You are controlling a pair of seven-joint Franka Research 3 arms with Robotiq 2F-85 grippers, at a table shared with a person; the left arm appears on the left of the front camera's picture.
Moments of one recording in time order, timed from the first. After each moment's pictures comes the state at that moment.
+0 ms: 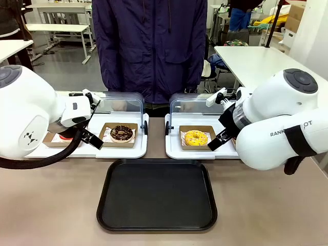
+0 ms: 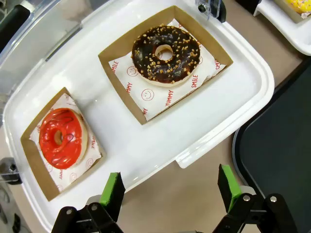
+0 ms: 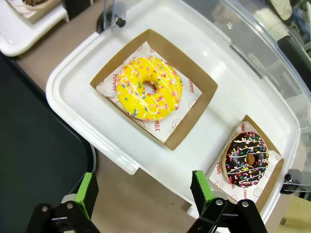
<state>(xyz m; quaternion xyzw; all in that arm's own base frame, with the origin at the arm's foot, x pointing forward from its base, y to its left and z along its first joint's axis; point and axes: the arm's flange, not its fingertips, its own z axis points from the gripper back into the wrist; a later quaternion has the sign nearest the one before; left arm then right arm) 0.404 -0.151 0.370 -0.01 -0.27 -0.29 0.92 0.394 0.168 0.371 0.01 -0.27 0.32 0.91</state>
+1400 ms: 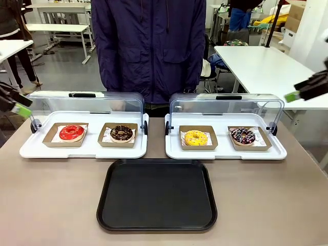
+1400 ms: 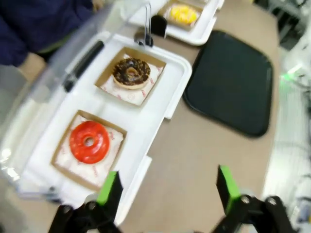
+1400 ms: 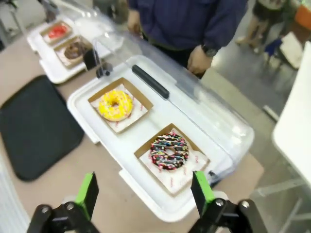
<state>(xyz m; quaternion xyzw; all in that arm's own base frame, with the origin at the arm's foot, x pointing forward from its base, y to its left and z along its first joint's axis) 0.416 0.071 0.491 -0.24 -0.28 -0.49 0.79 0.393 -0.090 0.516 0.18 -0.38 0.37 0.83</state>
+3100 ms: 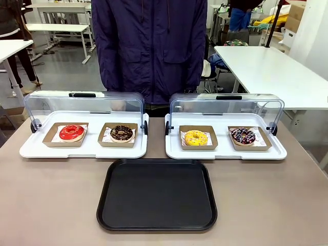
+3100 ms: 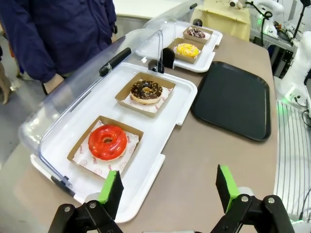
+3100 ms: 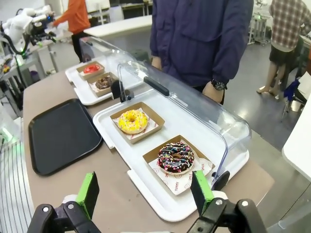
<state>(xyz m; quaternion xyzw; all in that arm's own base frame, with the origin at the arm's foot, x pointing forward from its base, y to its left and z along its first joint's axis) 0.382 0.171 0.447 -0.30 -0.40 -0.45 0.73 0.361 -0.203 0.457 0.31 -0.47 0.36 0.75</state>
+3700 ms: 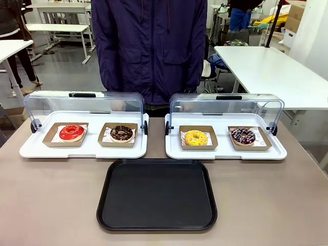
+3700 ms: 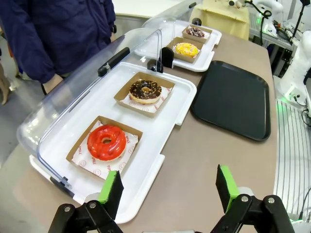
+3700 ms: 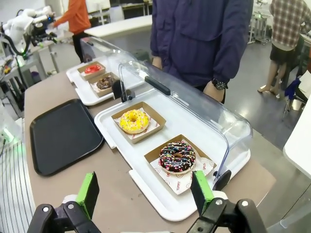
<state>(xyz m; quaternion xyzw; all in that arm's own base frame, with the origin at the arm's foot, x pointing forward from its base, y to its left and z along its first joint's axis) 0.383 0.170 0.447 -0.30 -0.40 -0.45 0.73 0.360 -0.203 0.457 0.31 -0.47 0.36 0.75</state>
